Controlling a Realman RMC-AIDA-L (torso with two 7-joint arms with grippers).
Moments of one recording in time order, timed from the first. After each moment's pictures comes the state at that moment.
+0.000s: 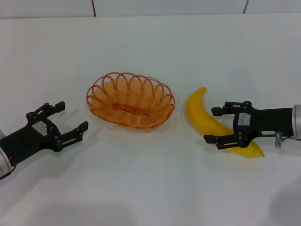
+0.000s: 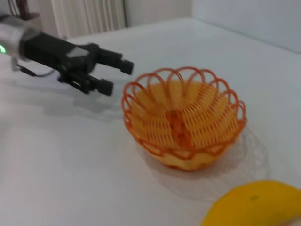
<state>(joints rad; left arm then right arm) -0.43 -2.04 0.63 0.20 1.72 1.25 -0.64 0.56 2.01 -0.45 -0.41 -2.35 -1.42 1.03</state>
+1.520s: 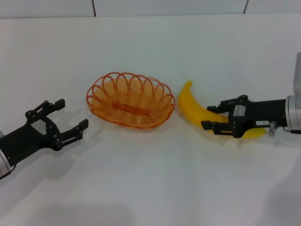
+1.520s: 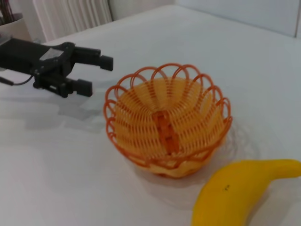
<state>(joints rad) -0.43 -2.04 0.63 0.20 1.71 1.29 -0.63 0.59 2.02 -0.51 -0.45 -2.34 -1.38 1.20</state>
